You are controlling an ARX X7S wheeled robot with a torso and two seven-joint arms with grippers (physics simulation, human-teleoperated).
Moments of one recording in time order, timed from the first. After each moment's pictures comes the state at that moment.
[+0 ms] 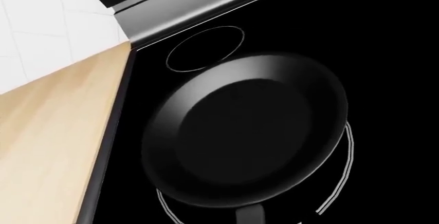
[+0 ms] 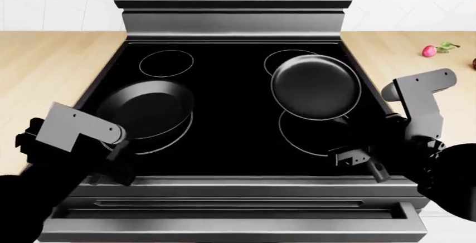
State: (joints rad) left arm -0.62 -1.01 0.42 0.47 -1.09 -0.89 -0.45; right arm 0.78 0.86 -0.23 -0.32 1.43 1.13 0.42
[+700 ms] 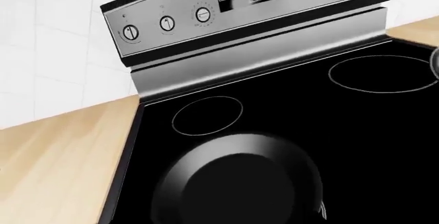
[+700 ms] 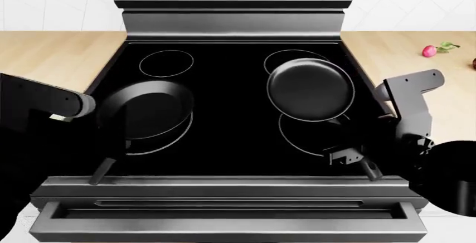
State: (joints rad) left arm -0.61 -1.07 0.23 0.57 -1.28 -0.79 -0.50; right arm 0.81 0.83 -0.28 -0.28 1.40 1.13 0.40
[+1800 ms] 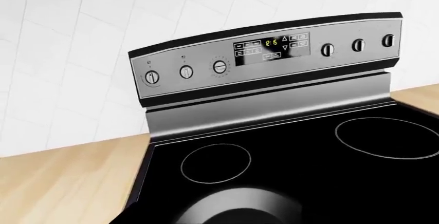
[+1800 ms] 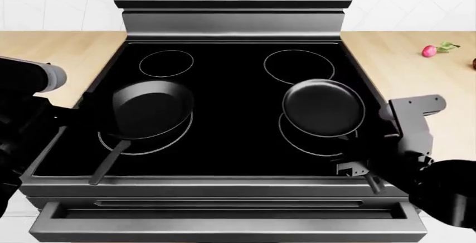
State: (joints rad) left arm -0.61 -1.04 0.15 0.57 -1.27 -0.69 -0.51; right arm 0.68 0.85 -0.28 -0.21 1.32 1.03 0.35
